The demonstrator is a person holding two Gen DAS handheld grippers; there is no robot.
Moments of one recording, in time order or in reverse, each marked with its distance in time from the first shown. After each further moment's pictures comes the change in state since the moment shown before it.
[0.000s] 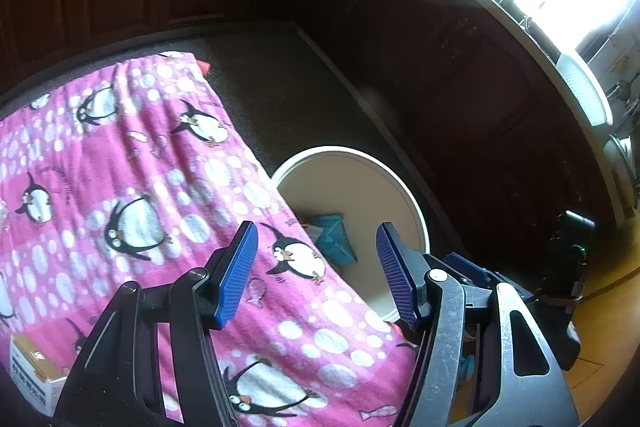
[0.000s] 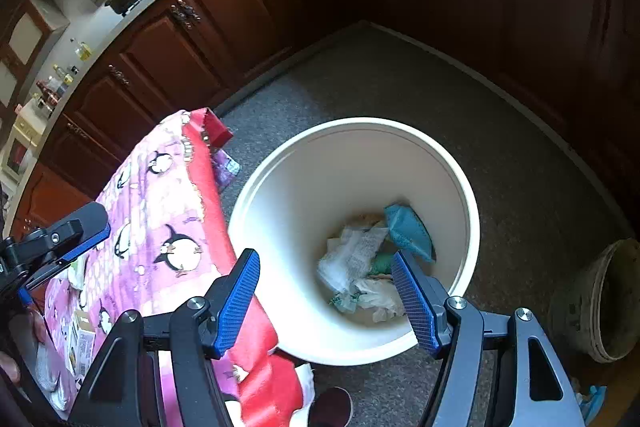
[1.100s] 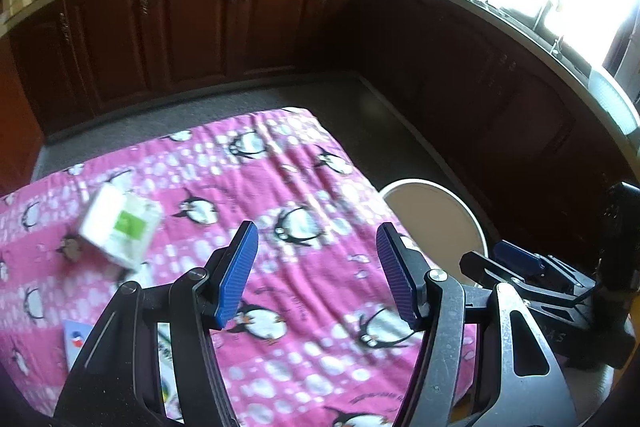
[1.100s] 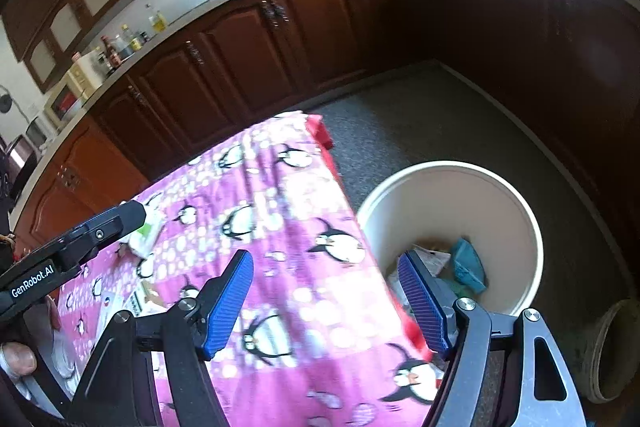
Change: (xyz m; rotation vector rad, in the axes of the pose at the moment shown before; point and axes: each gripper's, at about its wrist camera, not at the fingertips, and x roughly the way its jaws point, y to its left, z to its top) left arm -0.118 0.052 -0.028 0.016 -0.183 0.242; right arm -0.041 0.125 -0.021 -0.219 -0.074 0.098
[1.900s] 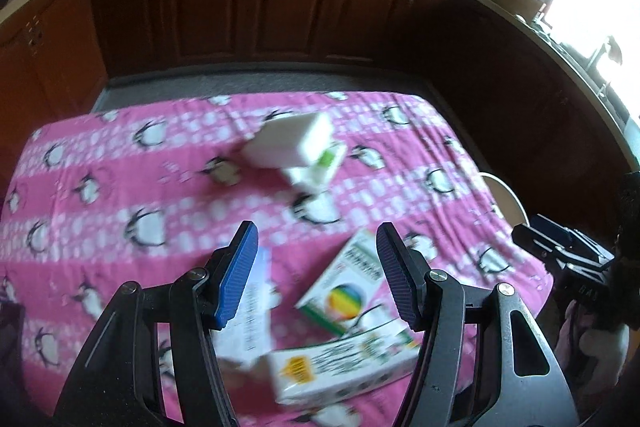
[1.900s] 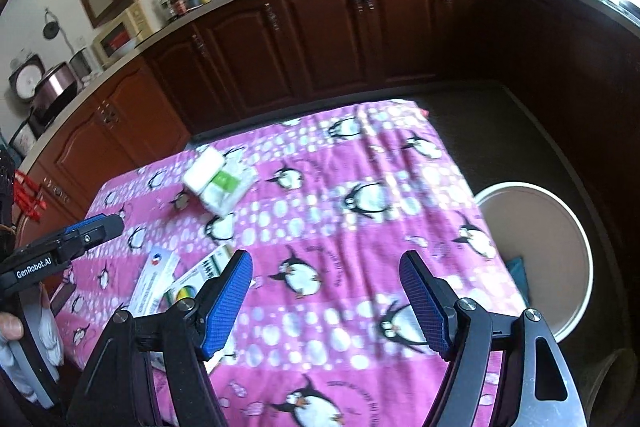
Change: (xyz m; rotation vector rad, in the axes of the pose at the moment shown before) left arm -0.089 0.164 -0.066 -0.192 0.042 0.133; right arm 0.014 0.126 -0.026 -0.219 0.053 0.098
